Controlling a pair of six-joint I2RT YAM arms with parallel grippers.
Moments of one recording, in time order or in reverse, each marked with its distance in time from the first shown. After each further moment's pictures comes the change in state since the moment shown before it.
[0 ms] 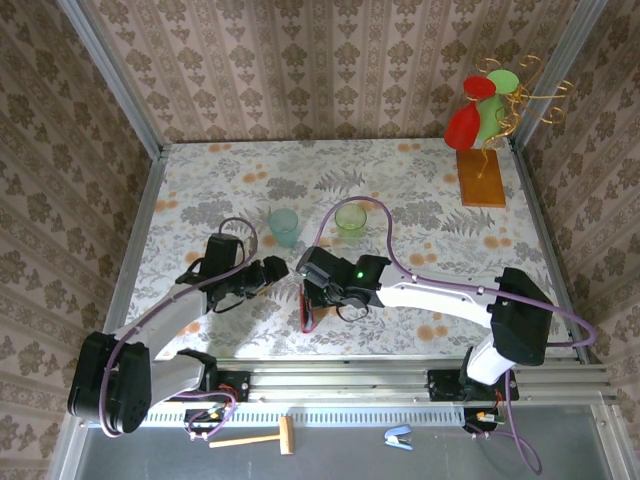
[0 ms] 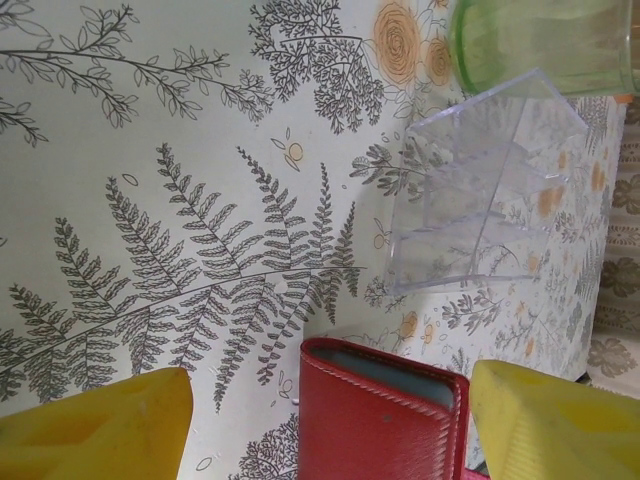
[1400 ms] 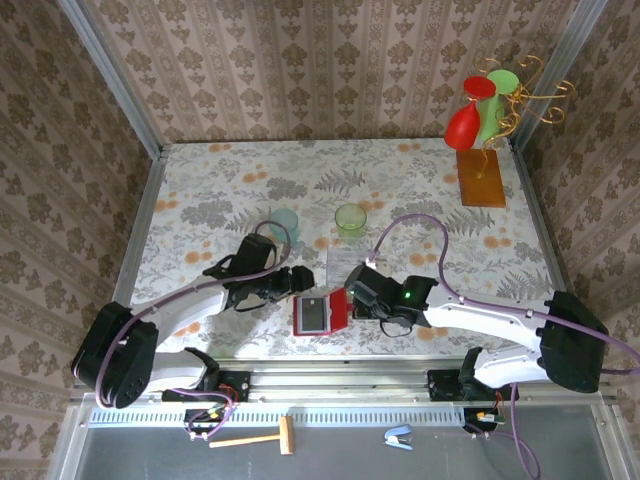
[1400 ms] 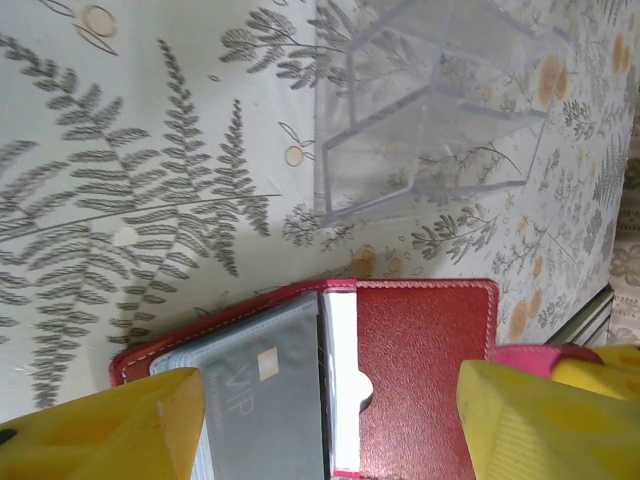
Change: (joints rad) left arm -0.267 0.143 0.070 0.057 -0.038 -0.048; right arm -0.084 -0.303 -0.423 0.021 0.128 0.137
